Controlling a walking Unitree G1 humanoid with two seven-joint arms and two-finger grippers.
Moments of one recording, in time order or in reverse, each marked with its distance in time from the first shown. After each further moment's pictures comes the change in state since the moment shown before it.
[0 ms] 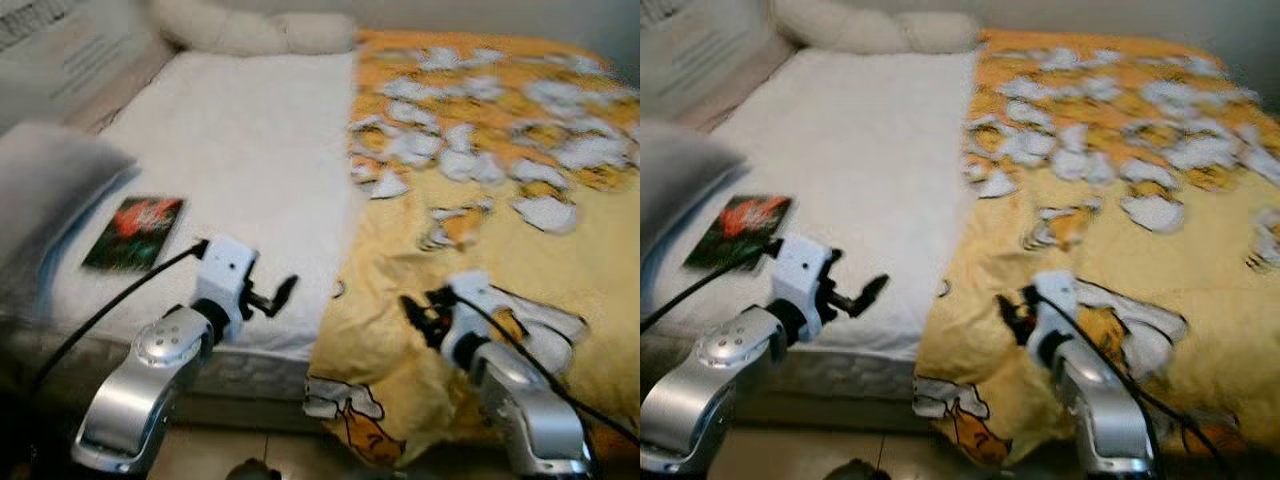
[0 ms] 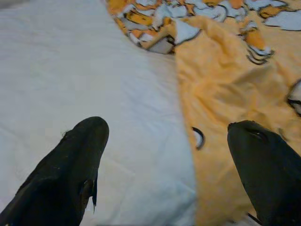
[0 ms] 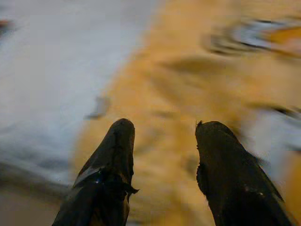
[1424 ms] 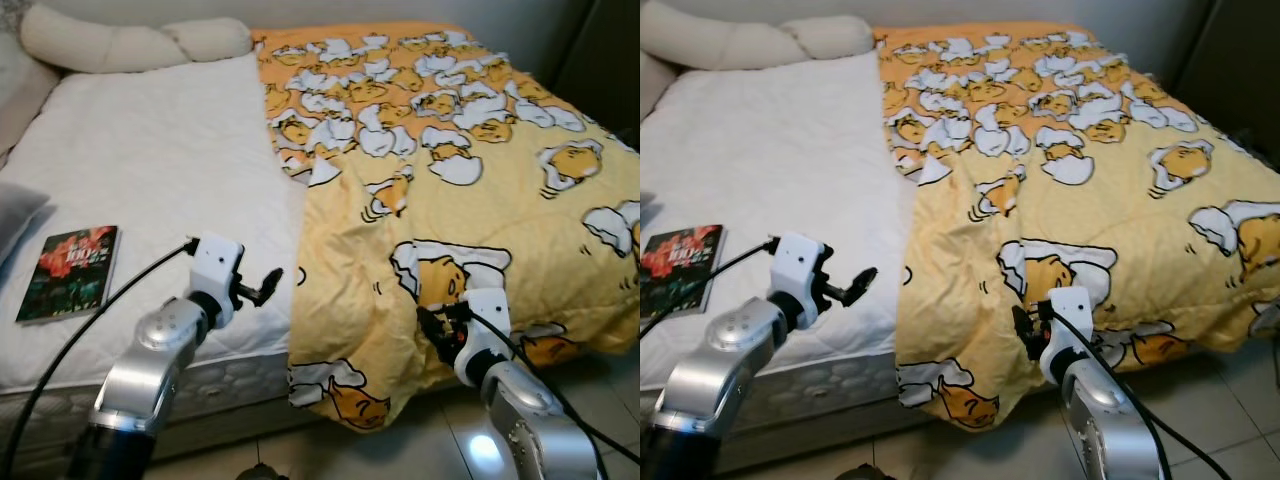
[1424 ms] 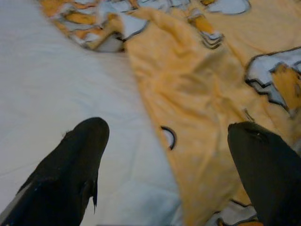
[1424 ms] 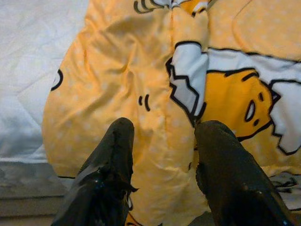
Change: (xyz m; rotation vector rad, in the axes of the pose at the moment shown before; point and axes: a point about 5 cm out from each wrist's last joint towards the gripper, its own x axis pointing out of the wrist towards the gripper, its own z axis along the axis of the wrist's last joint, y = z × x) left arm 0.039 0.027 -0.020 -0.031 0.031 -0.069; right arm -0.015 -0.006 -0.008 -0.049 0.007 -0.022
